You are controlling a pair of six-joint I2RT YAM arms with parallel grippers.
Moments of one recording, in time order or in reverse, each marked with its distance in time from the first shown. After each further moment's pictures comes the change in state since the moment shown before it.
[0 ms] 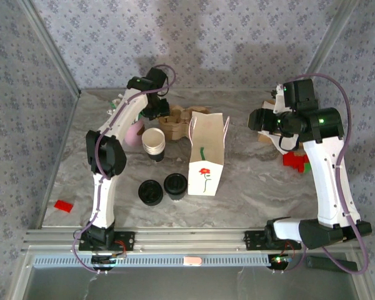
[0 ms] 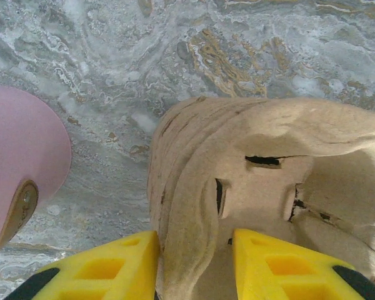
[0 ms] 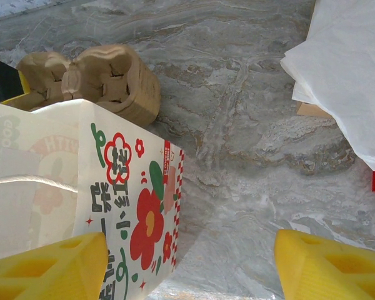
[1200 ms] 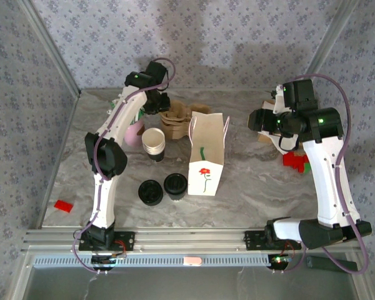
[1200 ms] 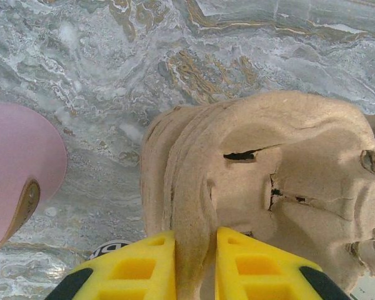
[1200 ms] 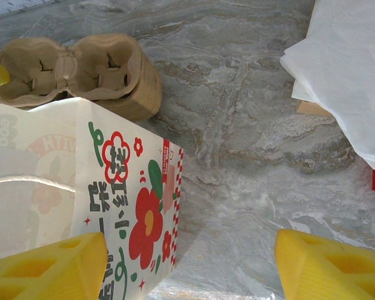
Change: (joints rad) left arm -0.011 0.004 0.126 -0.061 0.004 0.003; right arm -0.001 0.000 -0.006 0.000 0.000 0.000
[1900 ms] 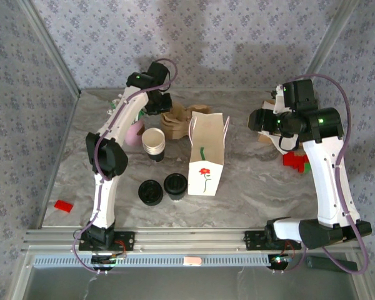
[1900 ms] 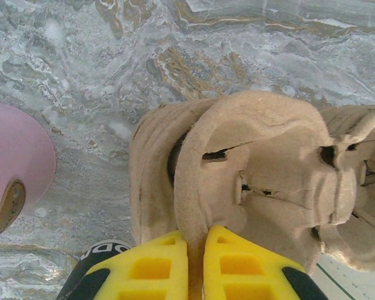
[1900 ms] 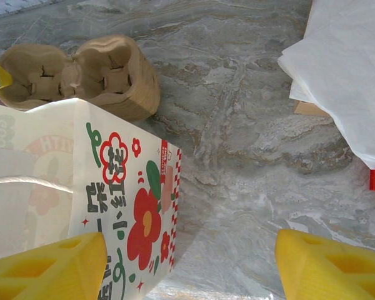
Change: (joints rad) left arm -0.013 0.000 0.003 0.007 0.010 0.000; right arm 0.000 0.000 0.000 0.000 0.007 0.000
